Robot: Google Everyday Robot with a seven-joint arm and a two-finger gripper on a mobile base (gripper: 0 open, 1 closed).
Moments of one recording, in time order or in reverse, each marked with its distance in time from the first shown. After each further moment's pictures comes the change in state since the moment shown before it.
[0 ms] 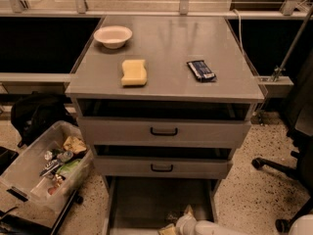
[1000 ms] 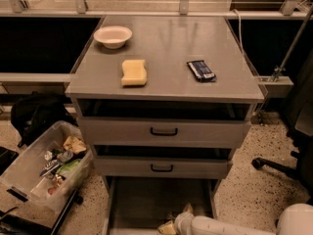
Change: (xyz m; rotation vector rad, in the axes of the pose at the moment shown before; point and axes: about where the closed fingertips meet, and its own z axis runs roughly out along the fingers) arm -0.002 -0.007 0.012 0.027 0.050 0.007
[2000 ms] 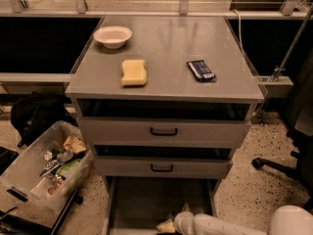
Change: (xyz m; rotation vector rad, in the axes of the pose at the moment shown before) arm 0.007 0.000 0.033 -0.084 -0.037 0.047
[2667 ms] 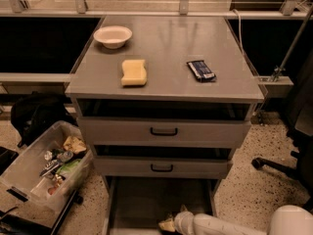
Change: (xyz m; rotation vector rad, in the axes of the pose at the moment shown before) arm 0.000 0.000 0.000 0.000 0.000 0.000
